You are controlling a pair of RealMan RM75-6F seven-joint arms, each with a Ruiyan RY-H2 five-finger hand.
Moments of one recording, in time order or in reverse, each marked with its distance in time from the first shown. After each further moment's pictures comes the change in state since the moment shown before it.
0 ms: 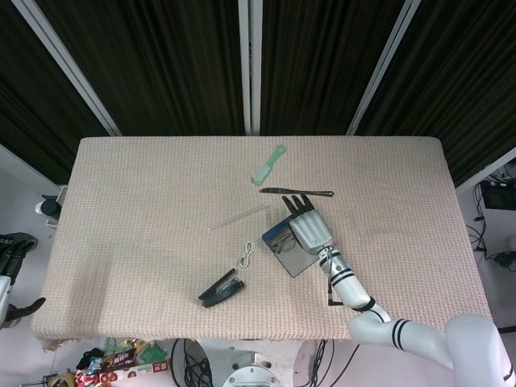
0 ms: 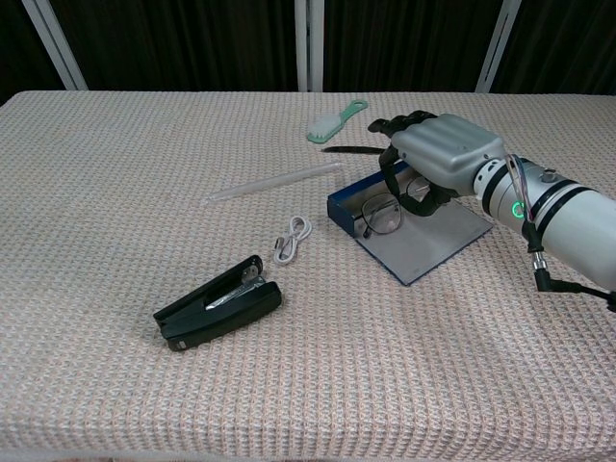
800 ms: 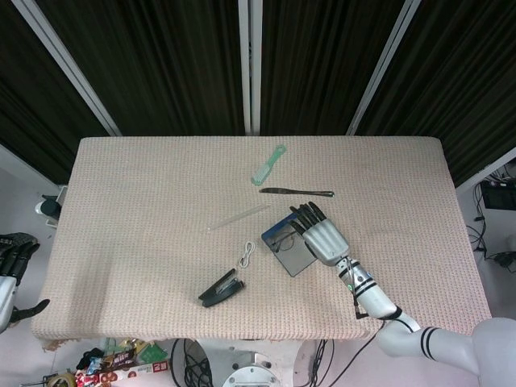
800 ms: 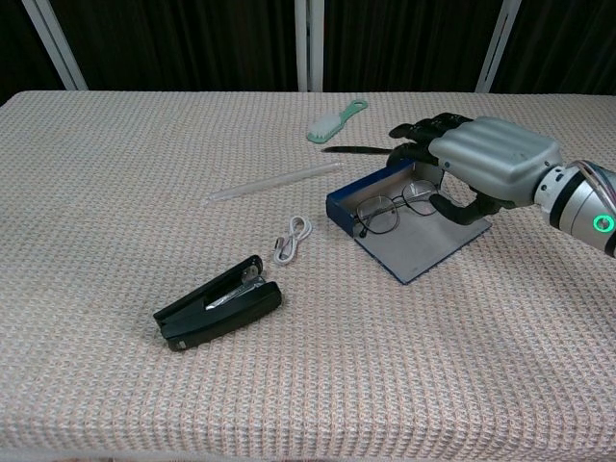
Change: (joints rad) left arm -0.003 -0.010 0.003 -0.004 0.007 -0.012 0.008; right arm -0.064 0.166 -0.143 -0.100 -0.177 0.083 0.168
